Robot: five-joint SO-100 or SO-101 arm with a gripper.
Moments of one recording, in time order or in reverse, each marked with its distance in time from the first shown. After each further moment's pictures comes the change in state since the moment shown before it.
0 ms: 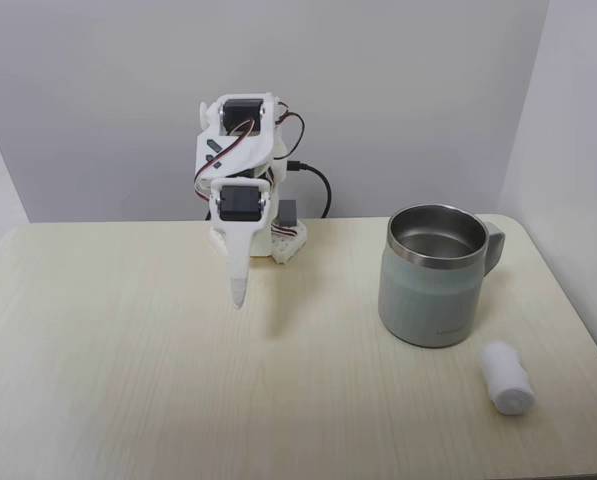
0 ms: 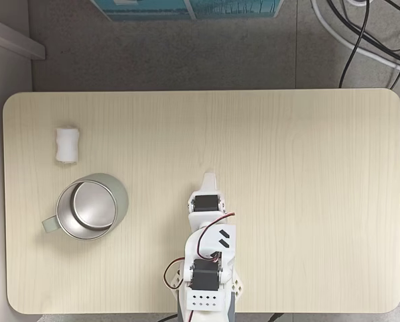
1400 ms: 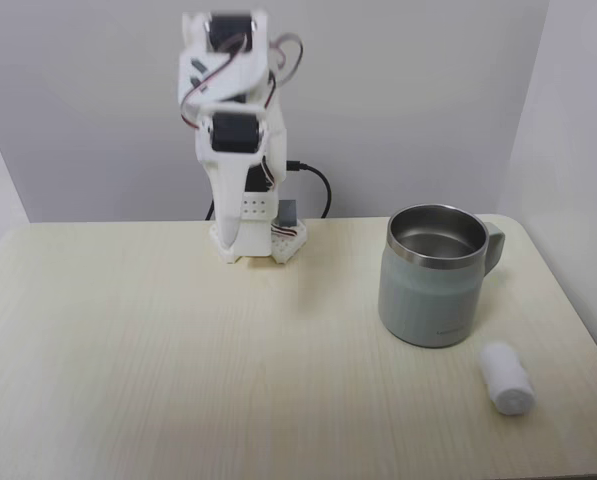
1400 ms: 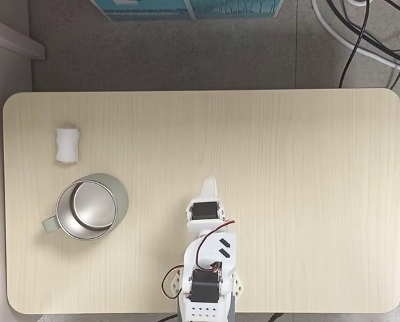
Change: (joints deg) arm -1.8 43.0 52.1 19.7 -11.6
